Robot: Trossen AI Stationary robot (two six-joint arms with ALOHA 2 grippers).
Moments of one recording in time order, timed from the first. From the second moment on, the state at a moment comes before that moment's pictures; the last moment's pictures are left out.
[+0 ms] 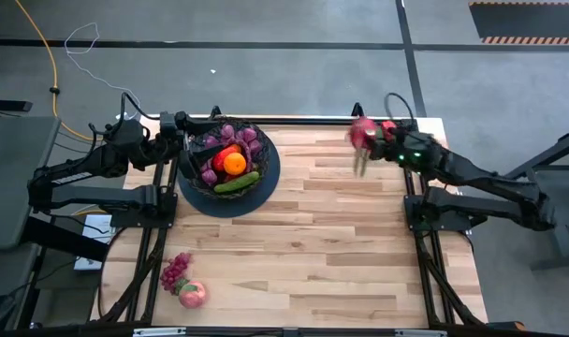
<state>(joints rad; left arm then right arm) 0.33 0.67 0.86 -0.16 -0.10 -0.31 -0.43 0.63 0.57 -0.35 0.34 0.81</state>
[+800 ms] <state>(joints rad) 0.33 0.66 0.86 -0.11 -0.14 -0.31 -0.21 0.69 0.57 0.20 0.24 0.60</state>
